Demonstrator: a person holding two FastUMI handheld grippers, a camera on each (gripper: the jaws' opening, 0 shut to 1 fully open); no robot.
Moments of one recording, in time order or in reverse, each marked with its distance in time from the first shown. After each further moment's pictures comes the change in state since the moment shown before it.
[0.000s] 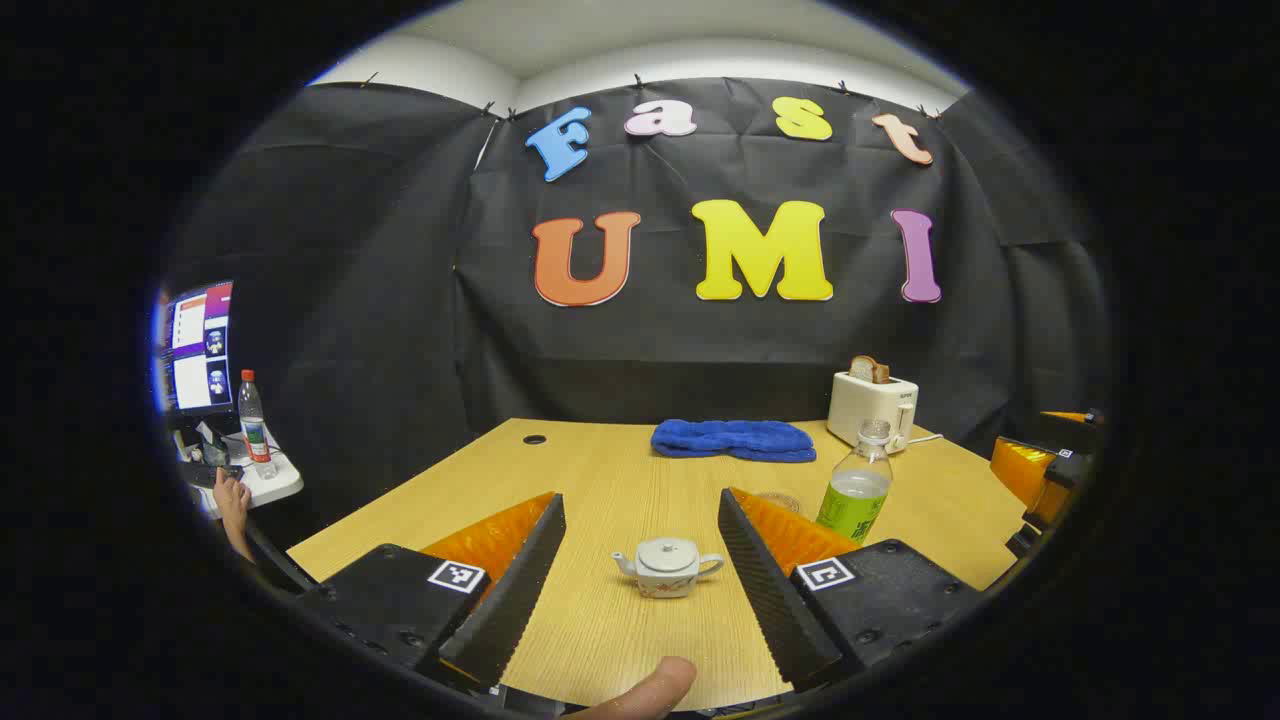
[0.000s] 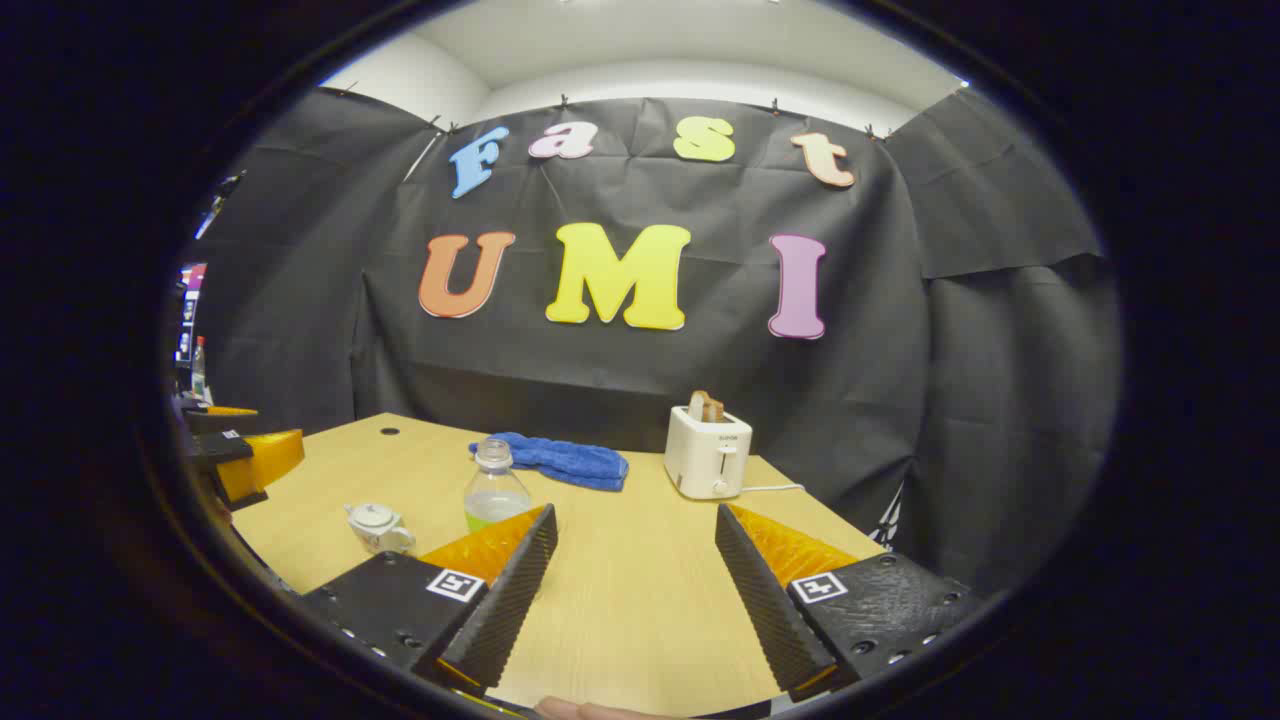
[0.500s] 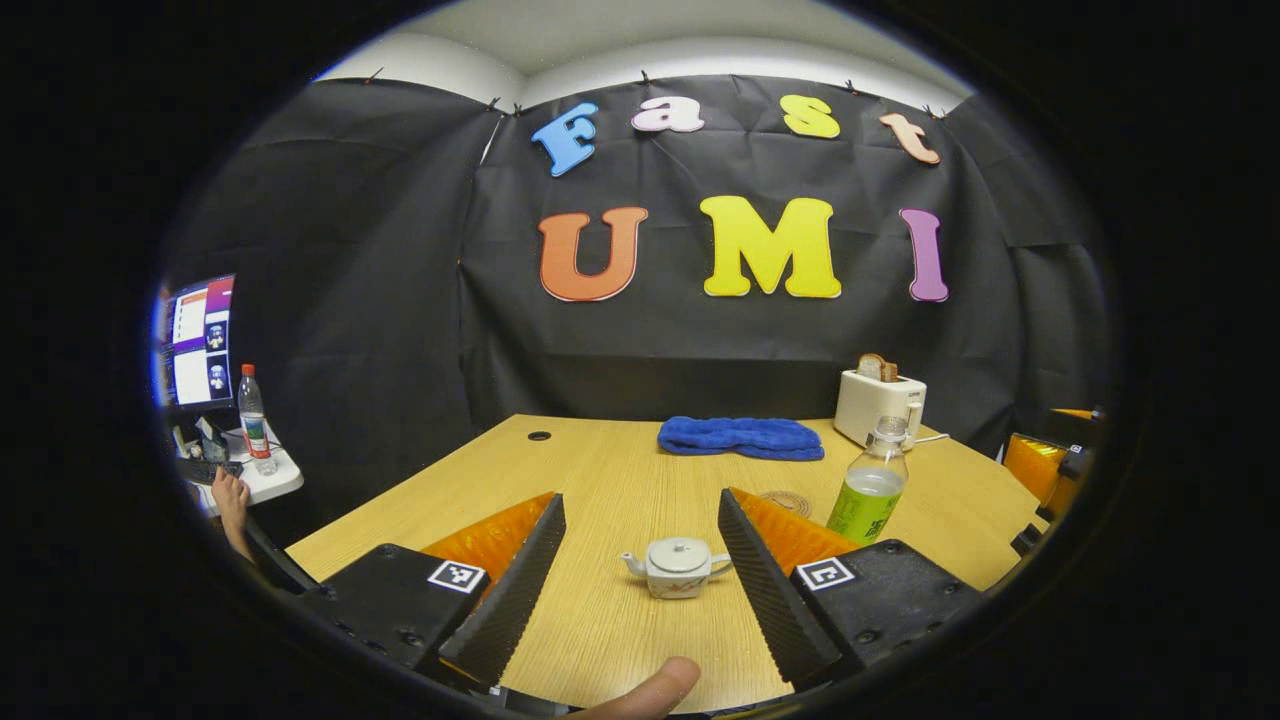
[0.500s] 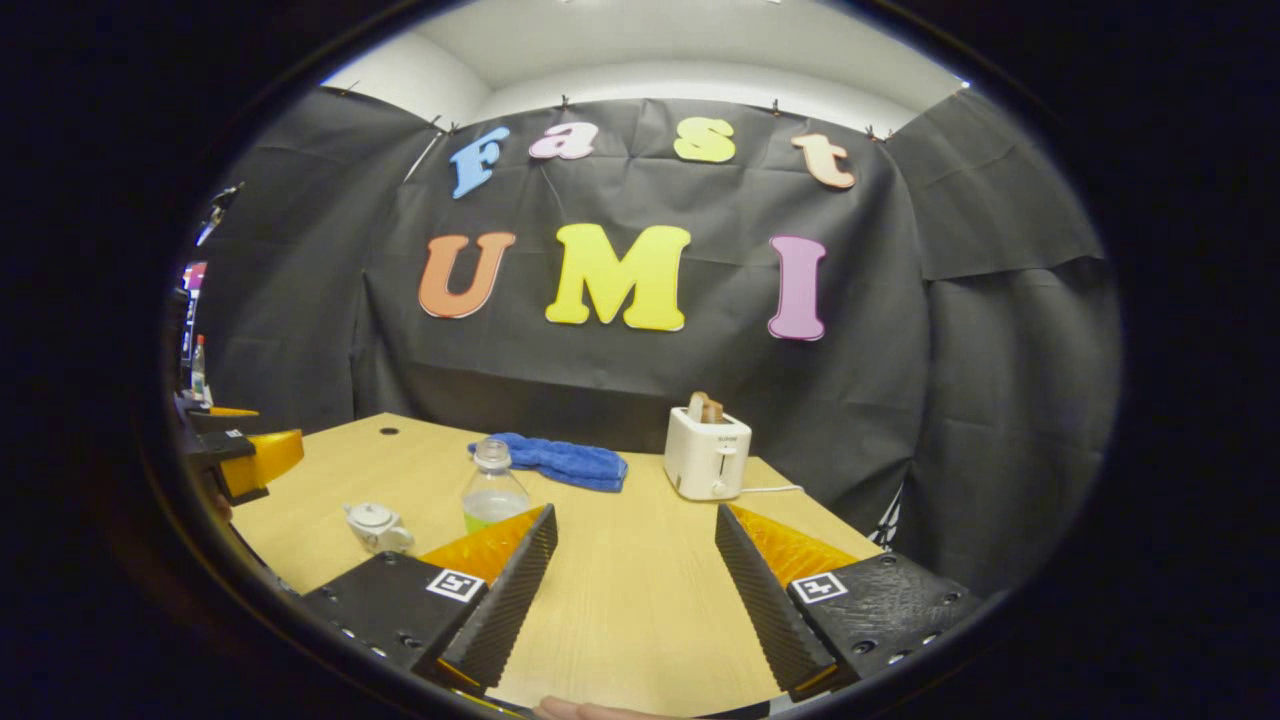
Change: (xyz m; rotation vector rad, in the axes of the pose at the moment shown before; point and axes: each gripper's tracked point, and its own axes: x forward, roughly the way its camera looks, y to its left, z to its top) left arm 0.004 0.007 -0.002 -0.006 0.004 0.006; right arm 0.000 -0.001 0.000 -0.001 0.000 0.000
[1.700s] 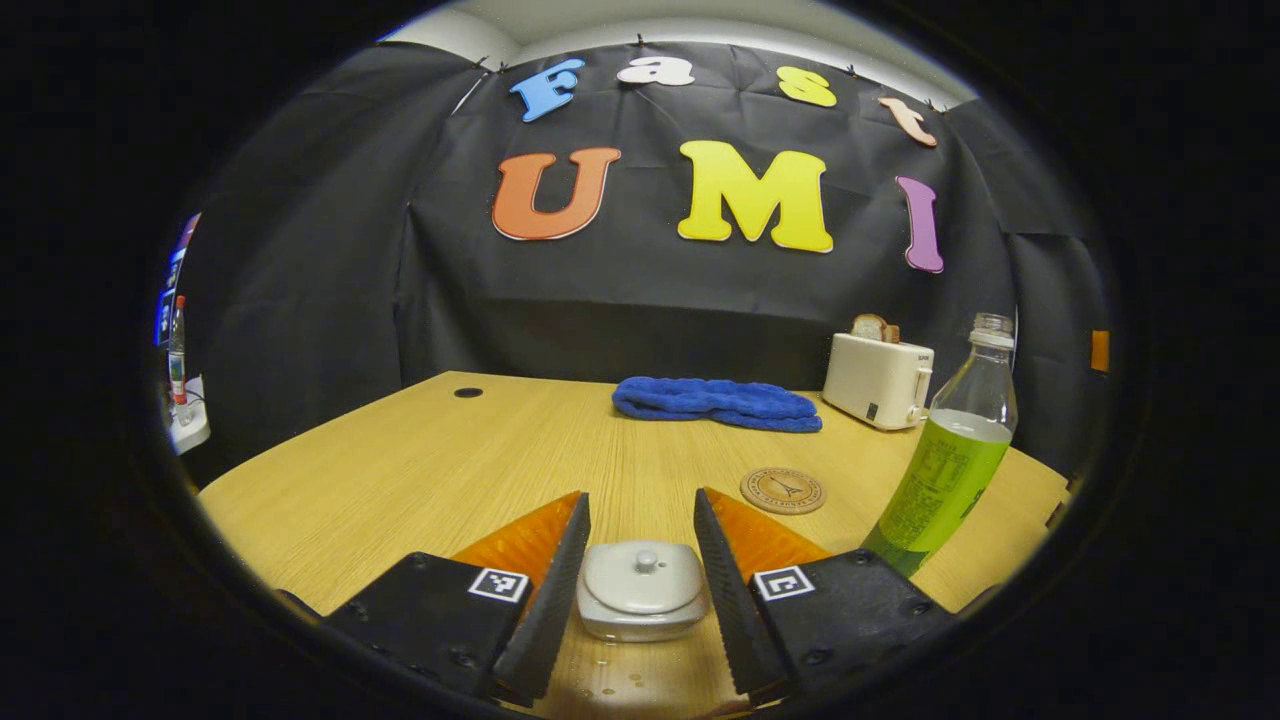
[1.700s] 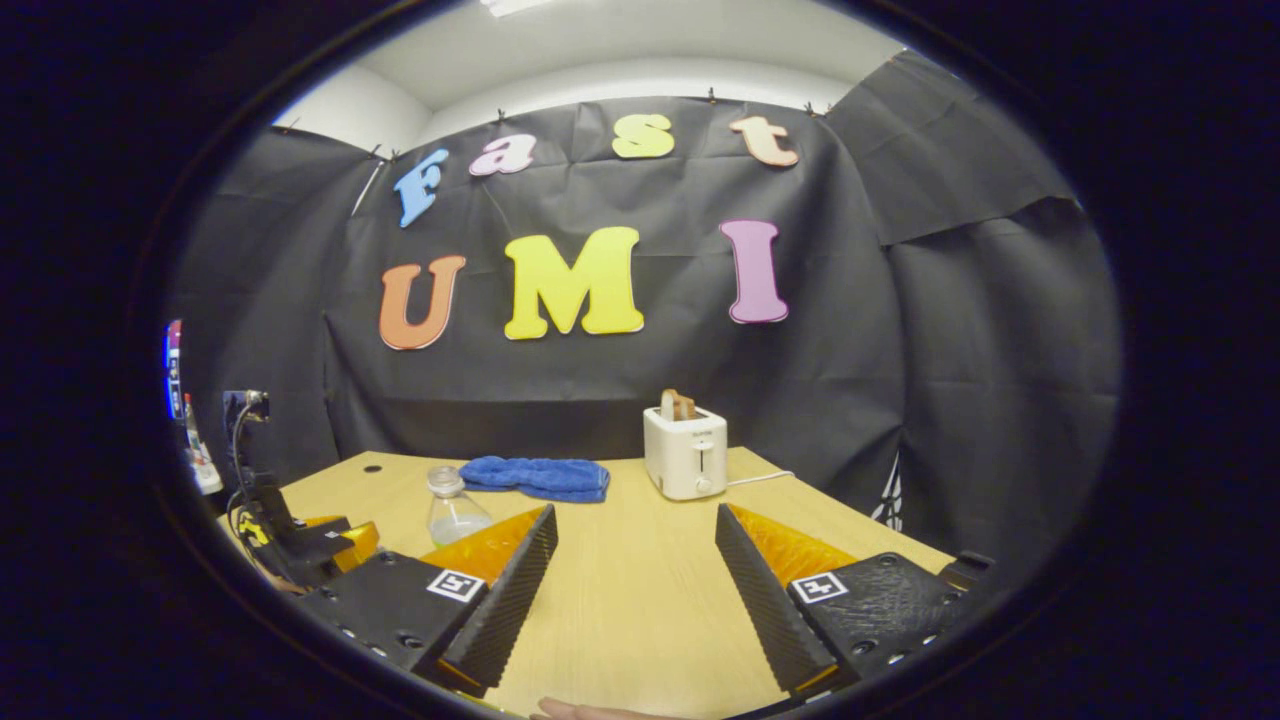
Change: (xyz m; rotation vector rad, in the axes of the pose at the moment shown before) left arm 0.122 -0.027 -0.086 -0.038 0.060 -0.090; right arm 0.017 -0.031 -0.001 0.152 -0.010 -0.058
